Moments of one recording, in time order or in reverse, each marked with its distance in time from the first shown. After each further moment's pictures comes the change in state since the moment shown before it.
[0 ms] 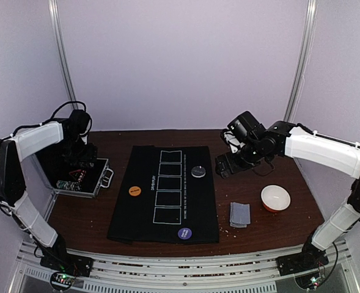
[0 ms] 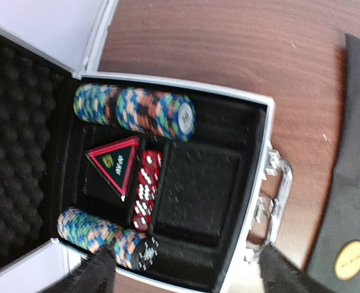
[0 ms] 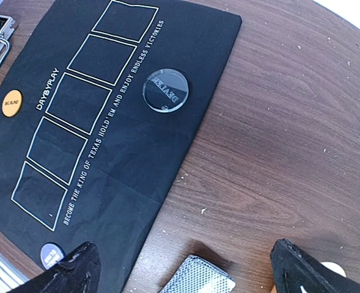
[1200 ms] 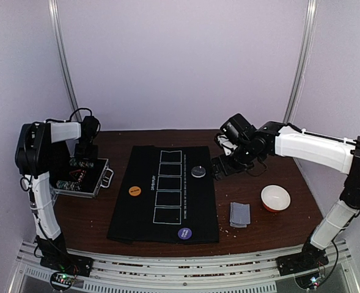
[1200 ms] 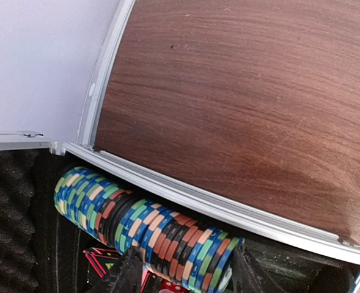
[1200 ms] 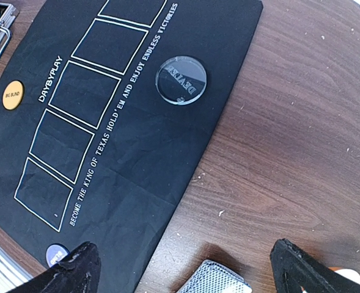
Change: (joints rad) left arm 0.076 0.468 0.269 0.129 -0.137 0.016; right arm 0.000 0.087 0.042 -0.003 -0.056 0.016
